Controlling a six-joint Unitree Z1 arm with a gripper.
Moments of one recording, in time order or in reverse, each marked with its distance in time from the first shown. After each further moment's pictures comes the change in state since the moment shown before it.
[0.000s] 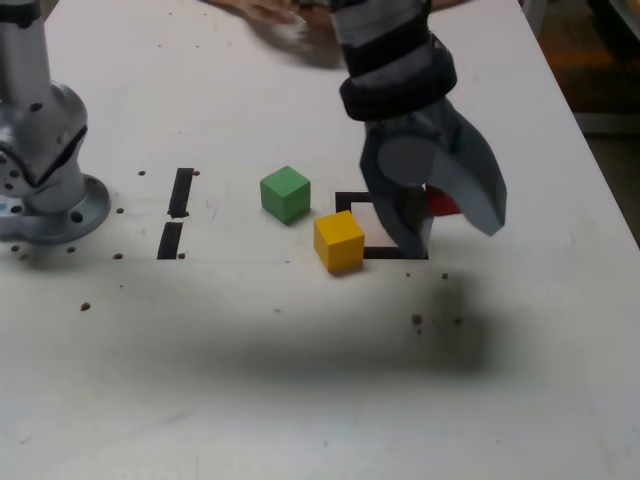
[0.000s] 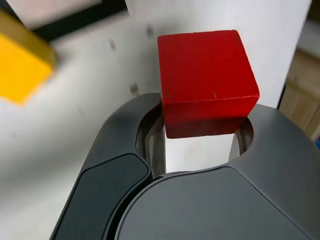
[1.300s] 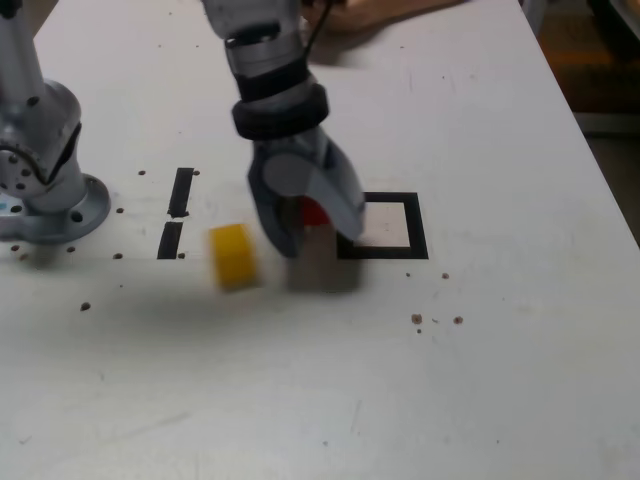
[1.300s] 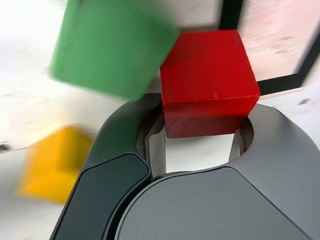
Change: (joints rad) arm 0.166 -0.150 0.469 -0.139 -0.060 -0.004
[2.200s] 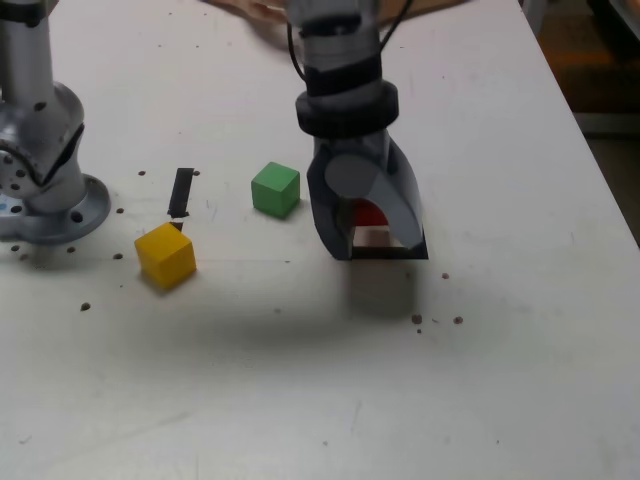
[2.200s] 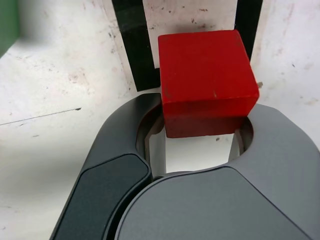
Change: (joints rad) arm -0.077 0.184 -0.347 0.219 0.035 -0.004
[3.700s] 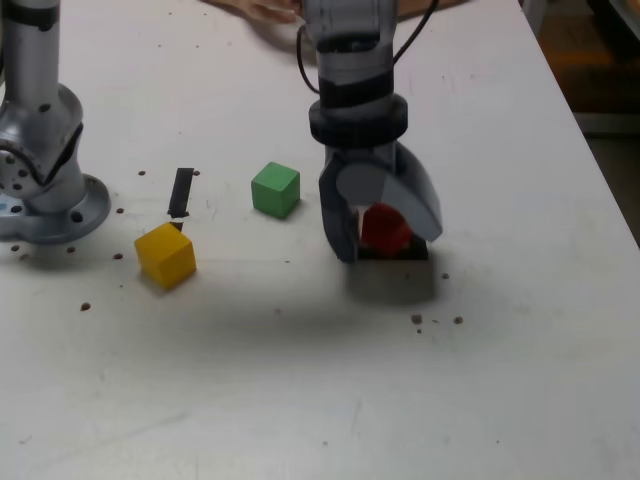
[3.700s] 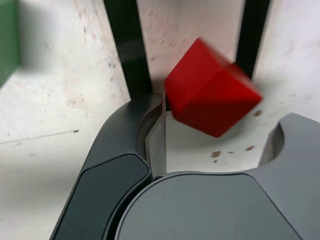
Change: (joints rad) arm 0.032 0.039 -0.012 -0.007 0.037 0.008
